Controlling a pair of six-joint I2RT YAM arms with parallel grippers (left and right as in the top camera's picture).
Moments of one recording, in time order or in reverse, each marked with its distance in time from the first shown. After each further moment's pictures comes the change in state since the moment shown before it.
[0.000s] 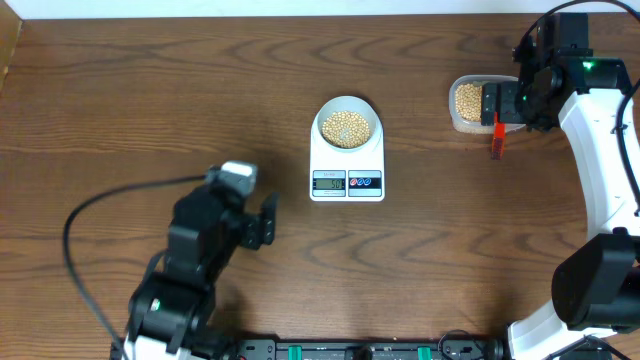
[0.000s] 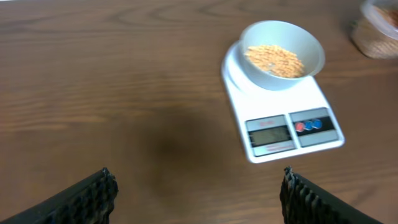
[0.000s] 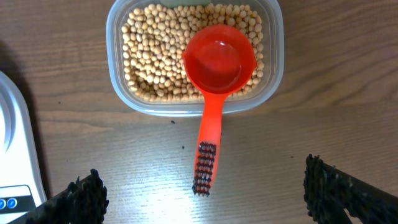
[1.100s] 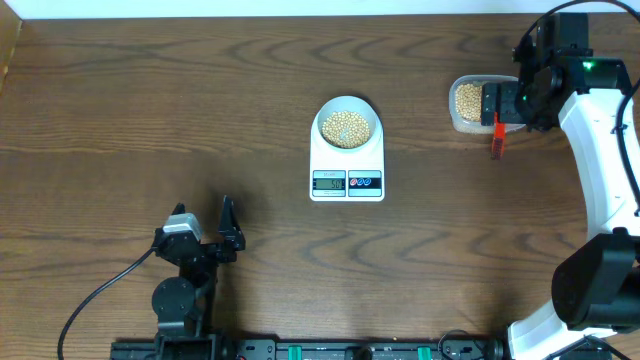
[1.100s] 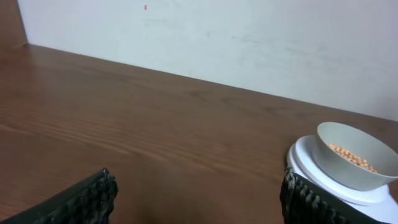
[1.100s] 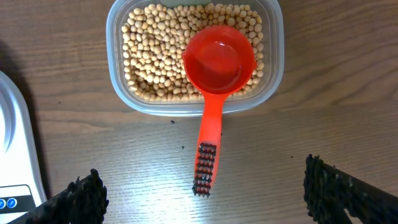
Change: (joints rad) left arm 0.298 -0.680 -0.607 0.417 -0.017 -0.129; right arm 0.000 0.000 0.000 0.000 0.000 0.000
